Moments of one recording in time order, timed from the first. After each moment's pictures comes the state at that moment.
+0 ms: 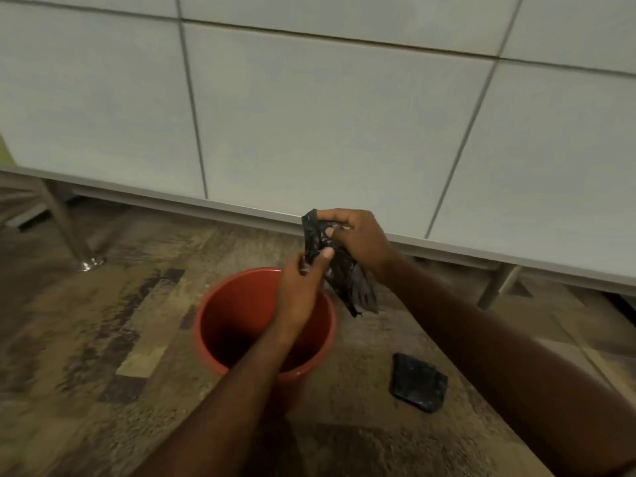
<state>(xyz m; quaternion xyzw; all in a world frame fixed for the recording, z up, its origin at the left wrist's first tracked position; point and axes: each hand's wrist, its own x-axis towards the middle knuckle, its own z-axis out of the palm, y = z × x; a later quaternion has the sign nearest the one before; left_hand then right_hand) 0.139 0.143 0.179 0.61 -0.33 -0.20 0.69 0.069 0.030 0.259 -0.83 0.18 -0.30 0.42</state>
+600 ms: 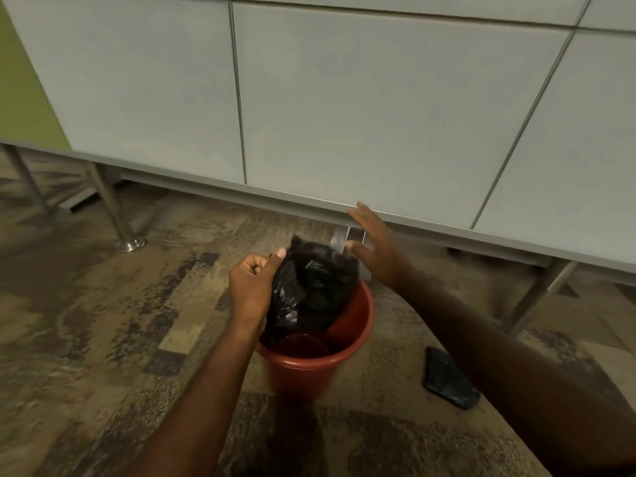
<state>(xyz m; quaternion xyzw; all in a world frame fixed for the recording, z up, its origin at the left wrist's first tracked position) 0.221 0.226 0.147 0.61 -0.16 -0.15 0.77 0.096 0.028 0.180 -0.91 0.19 -0.26 0.27</state>
